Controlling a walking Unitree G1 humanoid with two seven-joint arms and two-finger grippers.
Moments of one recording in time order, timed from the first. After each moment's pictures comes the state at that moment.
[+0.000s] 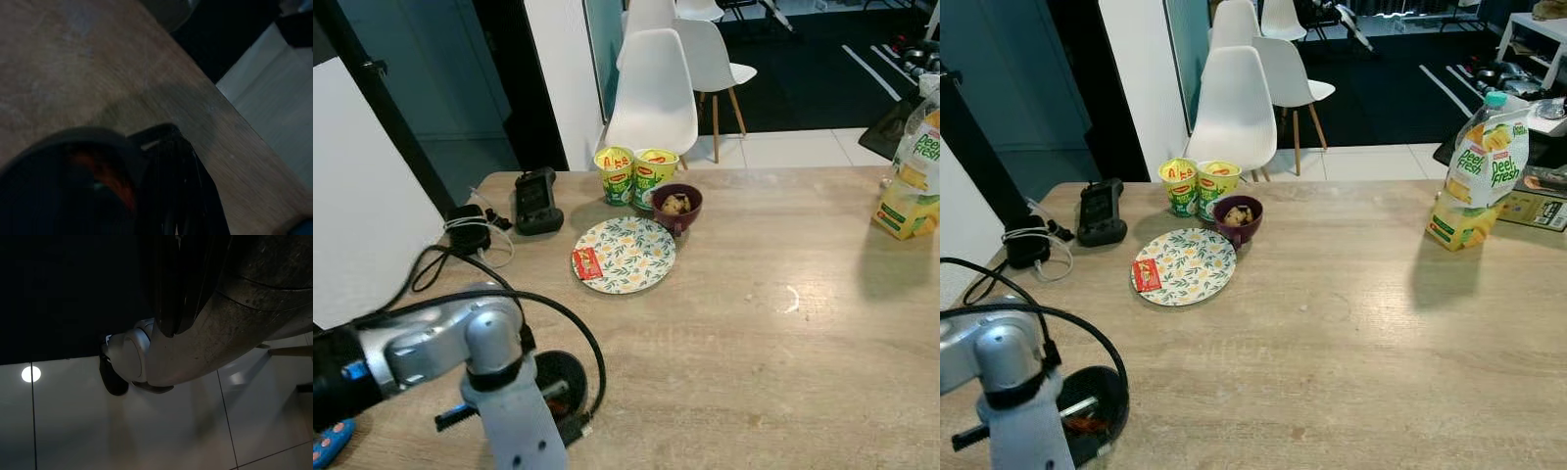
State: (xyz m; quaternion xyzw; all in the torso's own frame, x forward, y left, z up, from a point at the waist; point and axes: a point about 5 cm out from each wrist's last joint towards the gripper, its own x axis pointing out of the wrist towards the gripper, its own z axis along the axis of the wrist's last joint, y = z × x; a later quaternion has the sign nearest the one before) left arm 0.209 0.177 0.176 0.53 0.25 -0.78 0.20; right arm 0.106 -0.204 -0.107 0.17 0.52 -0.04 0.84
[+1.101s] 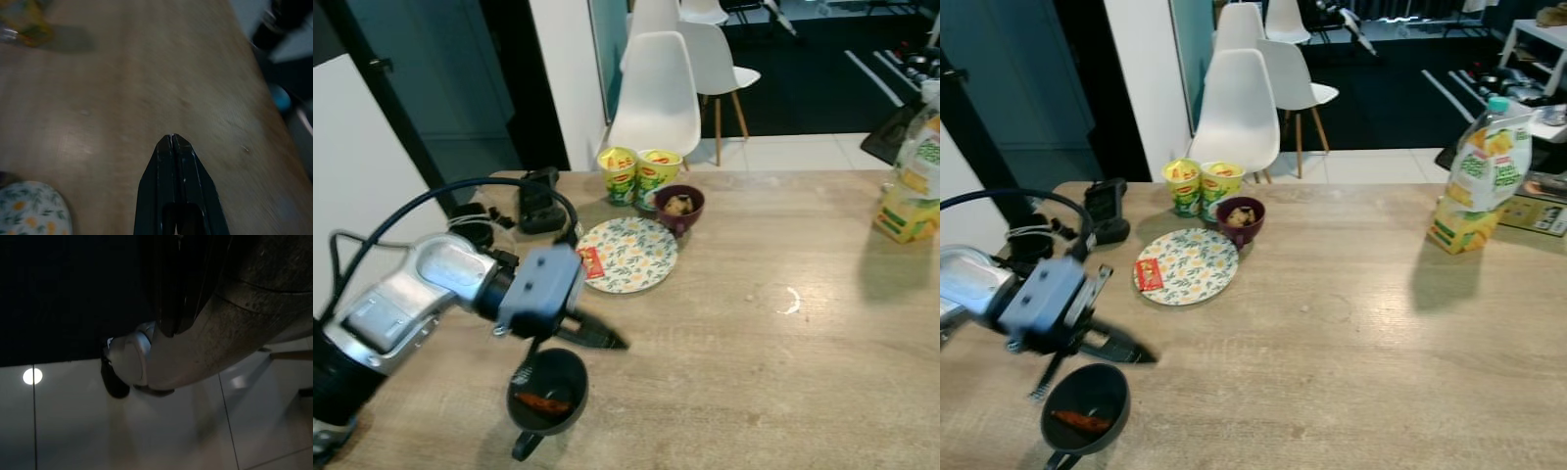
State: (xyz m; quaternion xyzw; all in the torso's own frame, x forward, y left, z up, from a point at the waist) left arm 0.254 0.160 0.231 0.23 0.01 -0.72 0.66; right arm 0.106 -0.203 -0.108 0.17 0.52 -0.03 0.83
